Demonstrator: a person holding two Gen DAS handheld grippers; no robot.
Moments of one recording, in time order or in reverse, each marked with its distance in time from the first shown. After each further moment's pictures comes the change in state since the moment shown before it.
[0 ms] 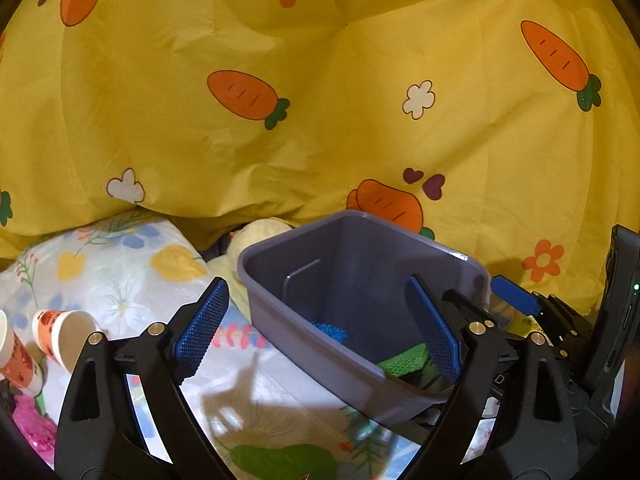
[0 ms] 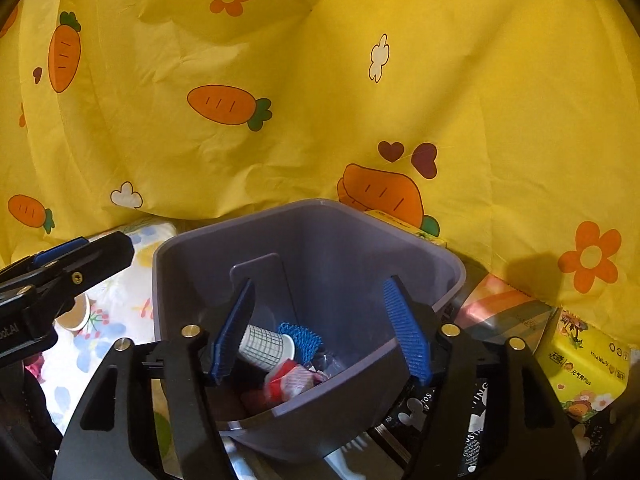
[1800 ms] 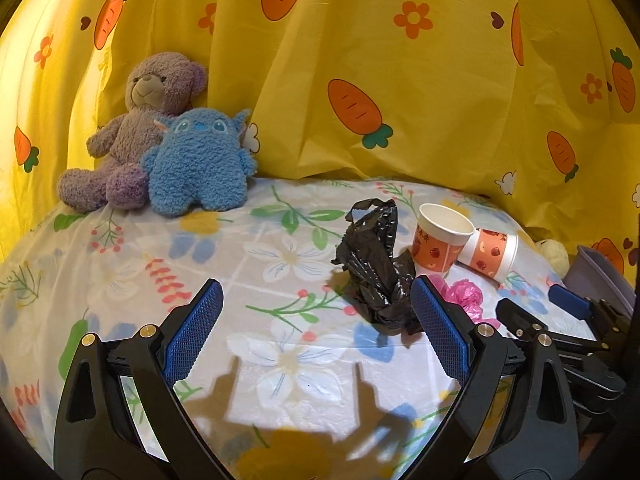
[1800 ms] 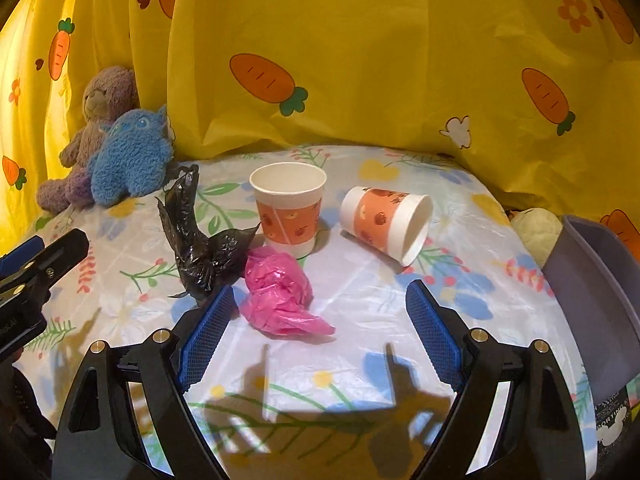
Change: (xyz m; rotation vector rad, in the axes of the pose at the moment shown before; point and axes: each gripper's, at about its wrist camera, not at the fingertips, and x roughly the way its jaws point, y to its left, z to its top) left arm -0.264 0.250 -0.144 -0.405 -0.064 0.743; right arm -0.041 0.330 -0.083 -0.416 0.200 0.496
